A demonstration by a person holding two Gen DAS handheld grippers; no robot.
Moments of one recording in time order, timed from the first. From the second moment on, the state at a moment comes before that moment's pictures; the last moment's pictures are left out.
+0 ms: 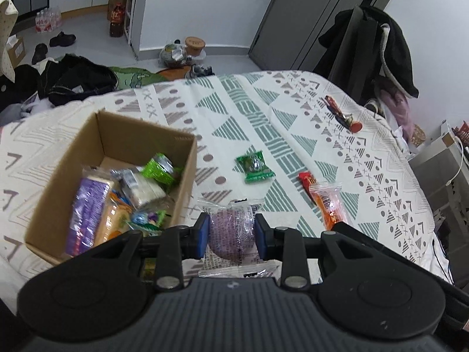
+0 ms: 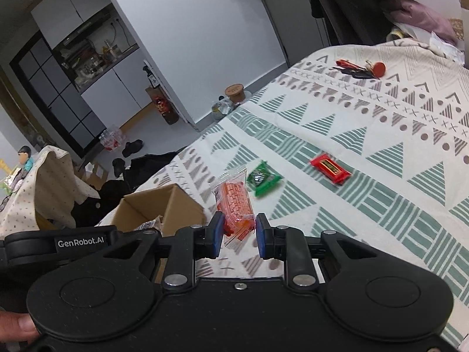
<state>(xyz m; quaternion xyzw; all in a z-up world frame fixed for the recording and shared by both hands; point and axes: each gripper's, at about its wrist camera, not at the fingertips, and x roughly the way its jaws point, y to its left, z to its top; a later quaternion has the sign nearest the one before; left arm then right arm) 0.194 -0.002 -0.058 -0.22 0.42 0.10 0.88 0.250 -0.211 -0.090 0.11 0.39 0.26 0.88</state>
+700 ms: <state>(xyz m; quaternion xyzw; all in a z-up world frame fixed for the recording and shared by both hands) 0.183 0.091 -0.028 -0.23 0.40 0.08 0.88 0.235 -0.124 -0.062 0.10 0.38 0.28 0.88</state>
